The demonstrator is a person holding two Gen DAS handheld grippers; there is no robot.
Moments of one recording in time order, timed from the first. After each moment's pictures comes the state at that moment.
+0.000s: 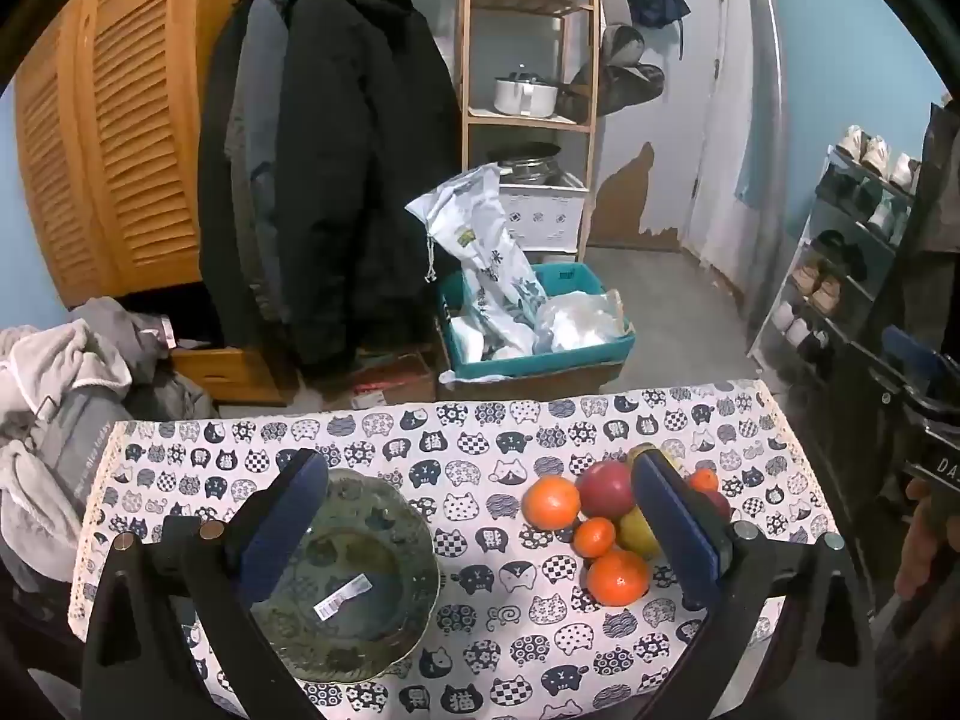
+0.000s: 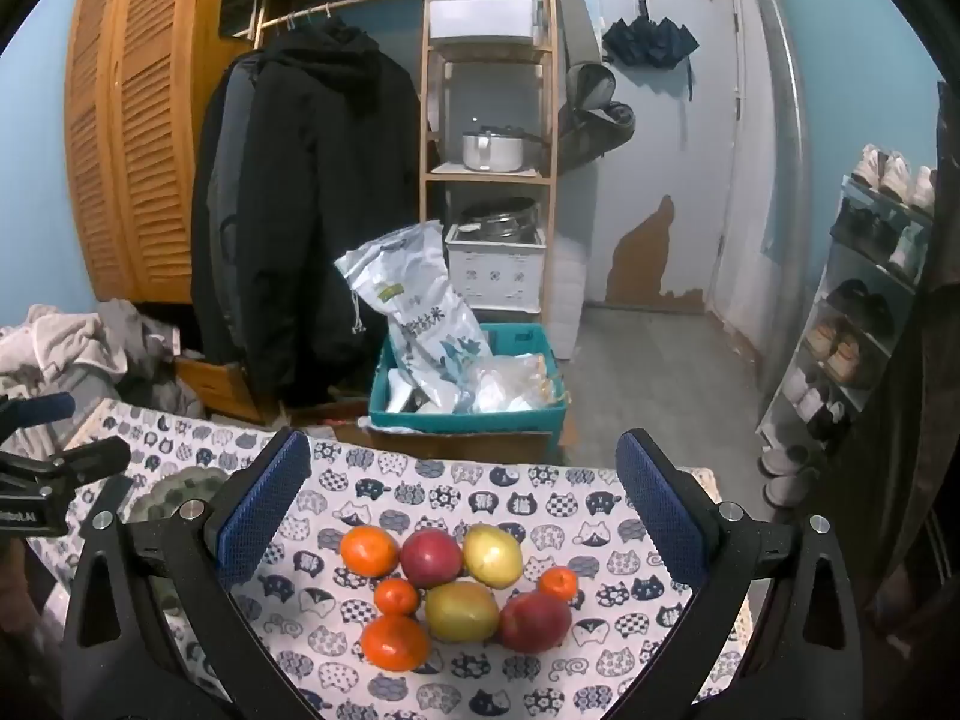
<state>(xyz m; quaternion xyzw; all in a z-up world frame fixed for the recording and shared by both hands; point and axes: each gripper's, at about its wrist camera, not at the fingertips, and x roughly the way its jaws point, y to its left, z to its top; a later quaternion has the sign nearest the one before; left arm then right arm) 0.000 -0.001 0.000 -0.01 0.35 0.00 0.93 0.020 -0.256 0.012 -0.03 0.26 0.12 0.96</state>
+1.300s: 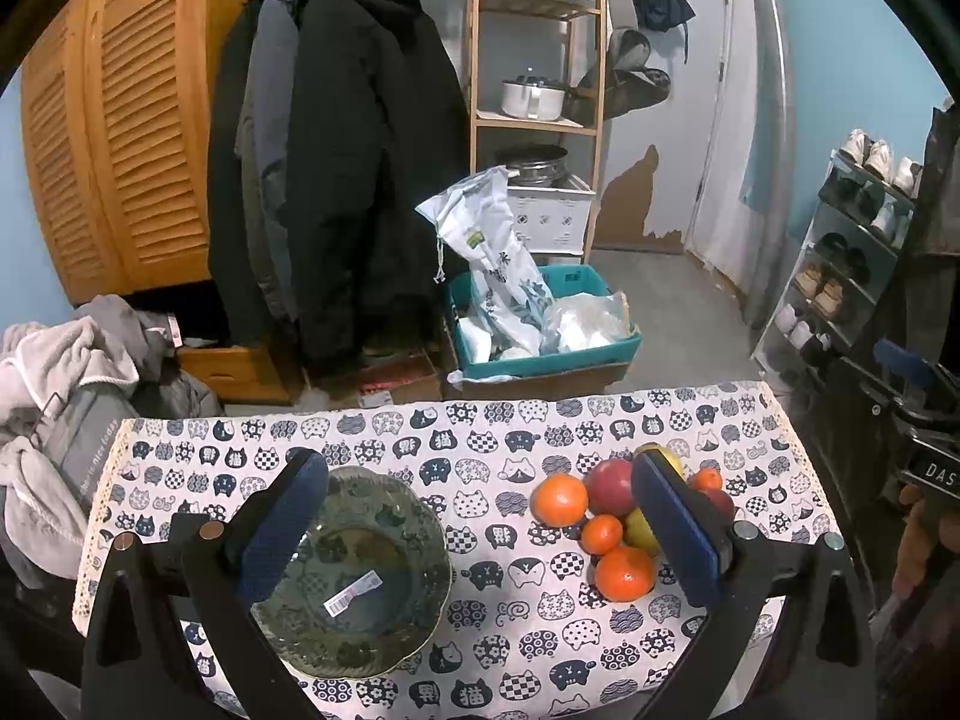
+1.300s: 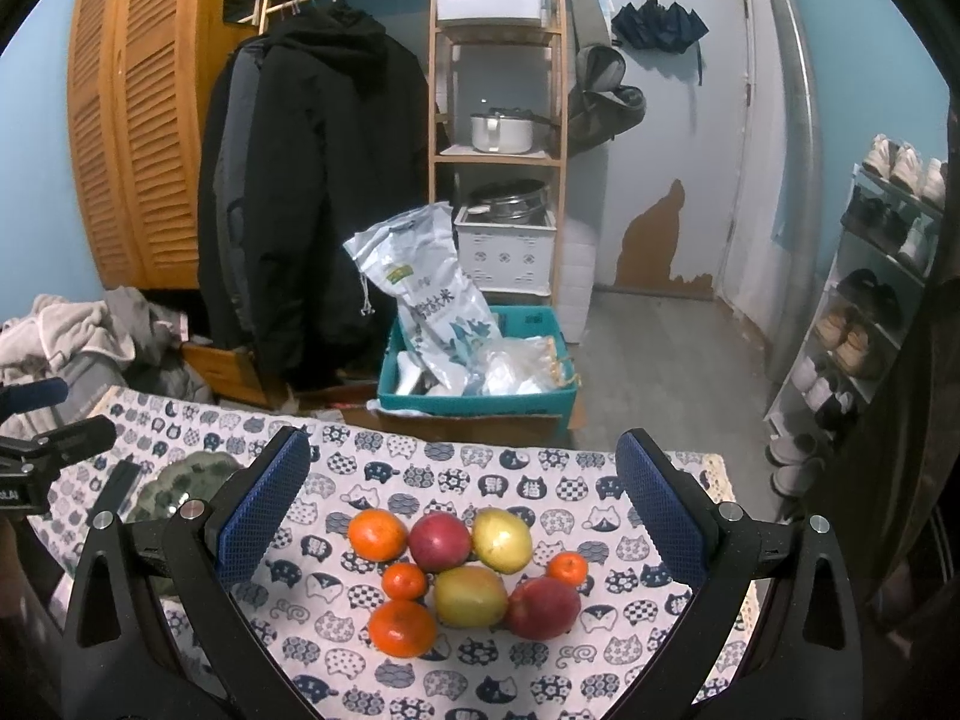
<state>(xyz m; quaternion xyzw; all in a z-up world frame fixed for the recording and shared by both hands) -0.006 0.006 0.001 -0.02 0.35 0.00 0.94 0.020 -0.250 0.006 -0.03 0.27 0.13 0.95</state>
